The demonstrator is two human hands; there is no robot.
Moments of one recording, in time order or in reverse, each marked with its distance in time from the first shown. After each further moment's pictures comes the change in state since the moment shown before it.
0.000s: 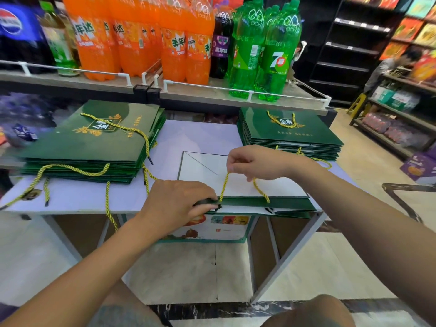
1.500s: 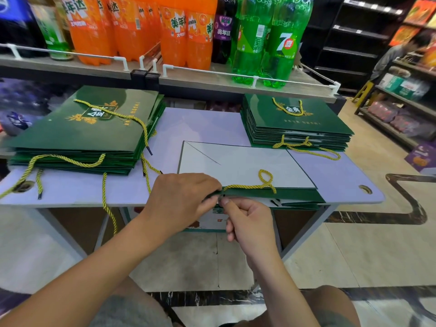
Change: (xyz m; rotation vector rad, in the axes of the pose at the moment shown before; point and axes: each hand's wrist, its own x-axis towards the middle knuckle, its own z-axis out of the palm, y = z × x) left_hand 0.001 0.016 -0.003 0.005 -0.003 -0.057; right_hand -0.051 -0.065 0.159 1.215 0.695 0.372
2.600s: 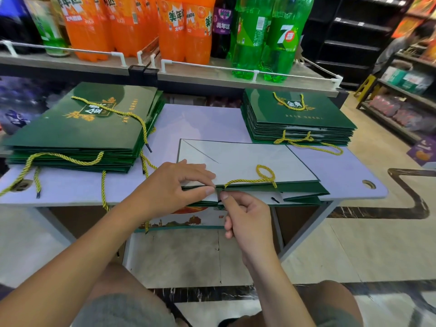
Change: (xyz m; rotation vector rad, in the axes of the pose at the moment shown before) left_hand 0.001 -0.037 -0.001 -0.687 -0.276 -0.324; right_hand 0.000 0.003 0.008 0.046 0.048 0.019
